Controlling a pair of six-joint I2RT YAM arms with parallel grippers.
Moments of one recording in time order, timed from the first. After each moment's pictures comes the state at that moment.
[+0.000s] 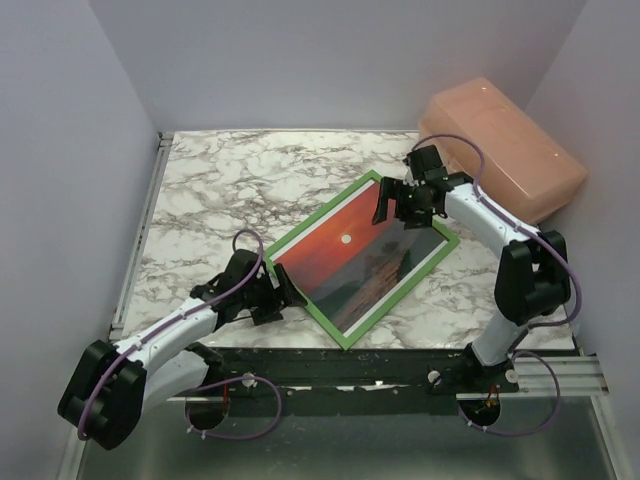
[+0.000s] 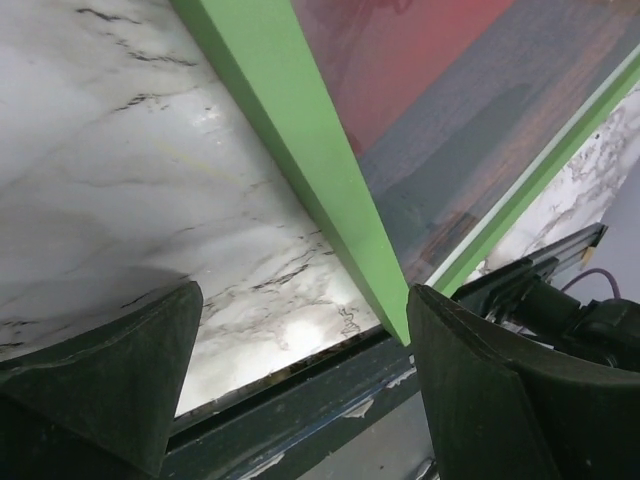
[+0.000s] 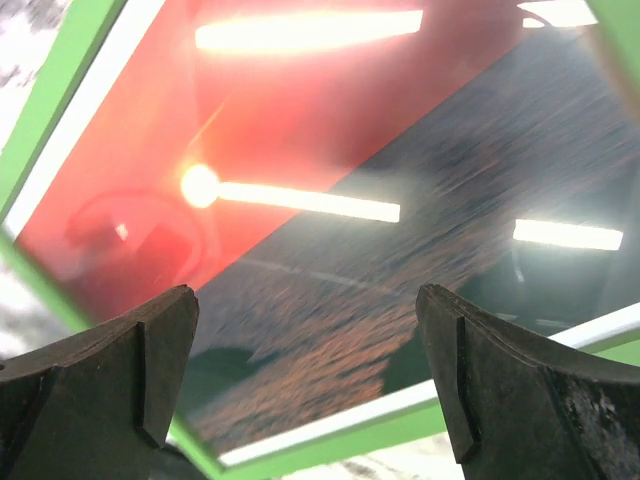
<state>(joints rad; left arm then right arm) -0.52 1.00 0.37 -0.27 0.32 -0.97 0.35 1.67 1.29 -0.63 -0.21 0.42</state>
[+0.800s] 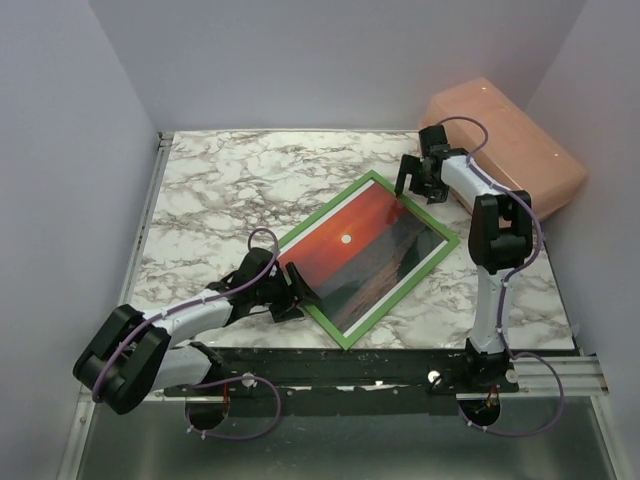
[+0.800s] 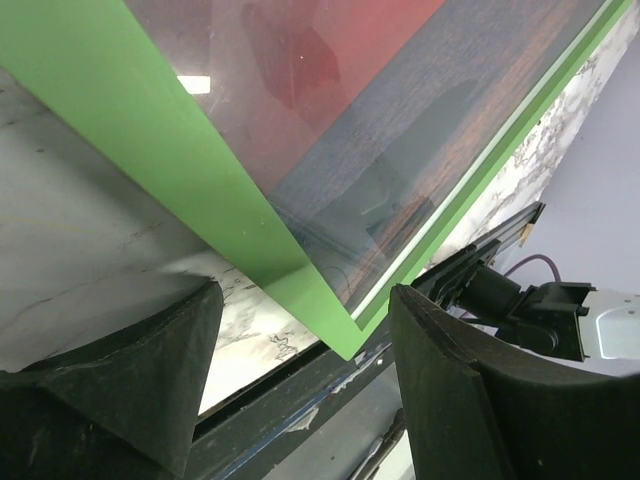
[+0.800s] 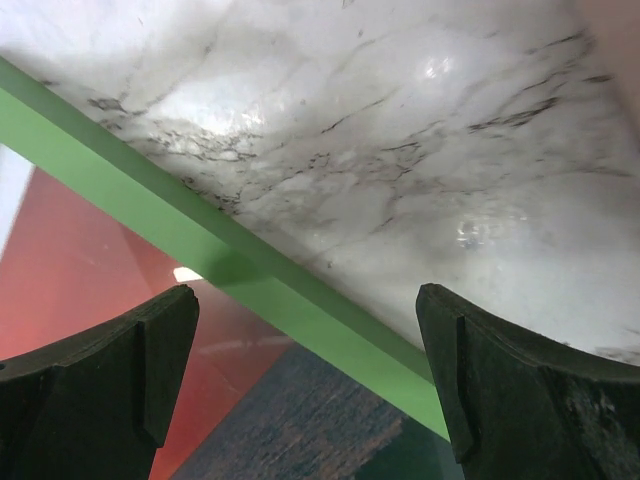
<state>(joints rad) -0.60 1.20 0.36 0.02 0.38 -1.12 0.16 2.14 1.73 -0.63 0.09 0.35</state>
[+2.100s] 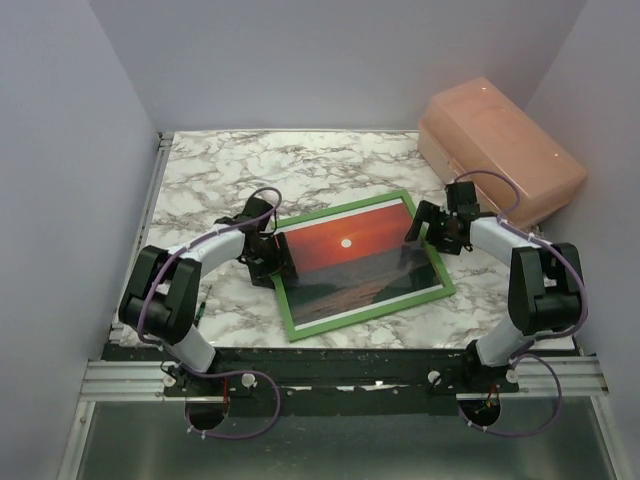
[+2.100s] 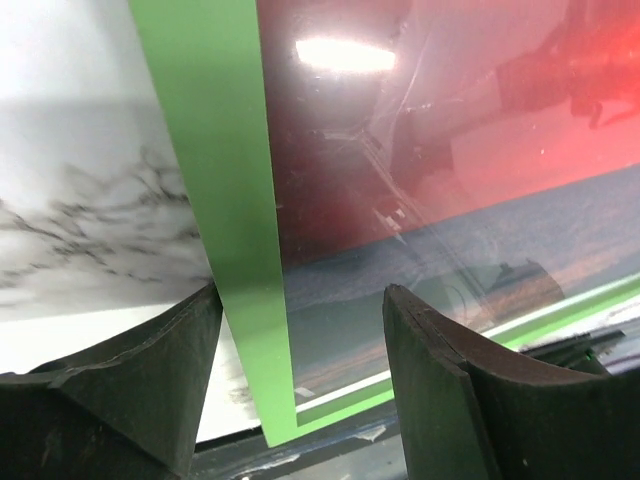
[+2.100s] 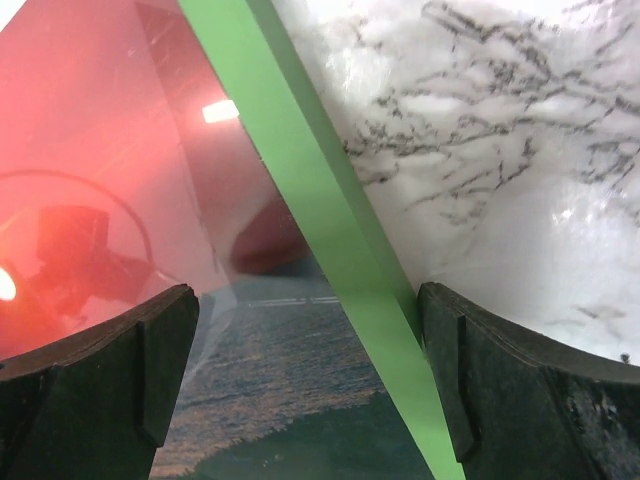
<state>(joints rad) -0.37 1.58 0.87 -0.55 0.32 -0.73 0.11 1.64 0.92 -0.30 -0.14 0.42</state>
